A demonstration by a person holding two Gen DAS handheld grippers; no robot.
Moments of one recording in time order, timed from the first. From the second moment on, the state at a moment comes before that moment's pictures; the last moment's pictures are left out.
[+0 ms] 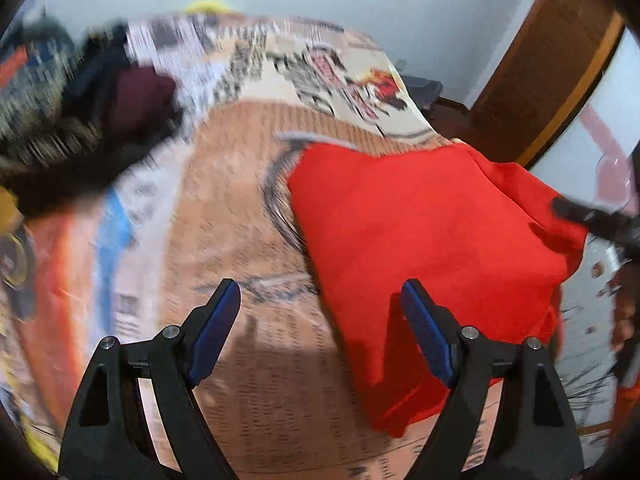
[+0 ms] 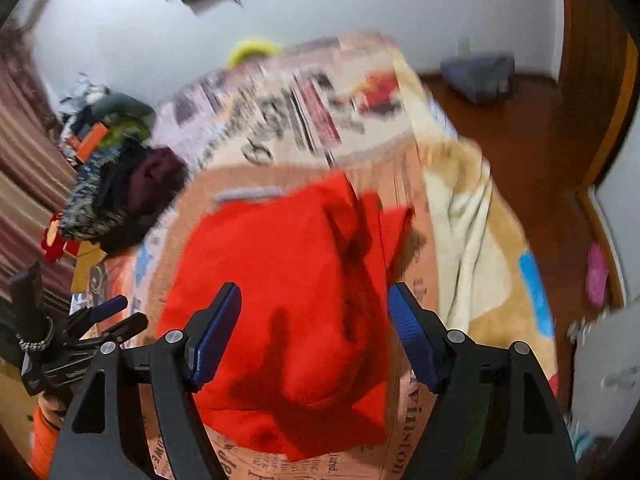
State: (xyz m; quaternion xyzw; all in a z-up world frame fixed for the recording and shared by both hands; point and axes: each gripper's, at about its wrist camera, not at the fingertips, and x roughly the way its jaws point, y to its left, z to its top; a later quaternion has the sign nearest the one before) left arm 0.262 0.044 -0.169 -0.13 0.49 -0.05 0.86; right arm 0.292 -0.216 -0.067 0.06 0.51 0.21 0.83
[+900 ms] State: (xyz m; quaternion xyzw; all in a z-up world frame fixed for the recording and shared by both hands) left arm 0.304 0.031 -0.218 -0.32 0.53 -0.17 0.77; right arm 0.300 -0.216 -0.108 0.17 0.55 0.26 0.77
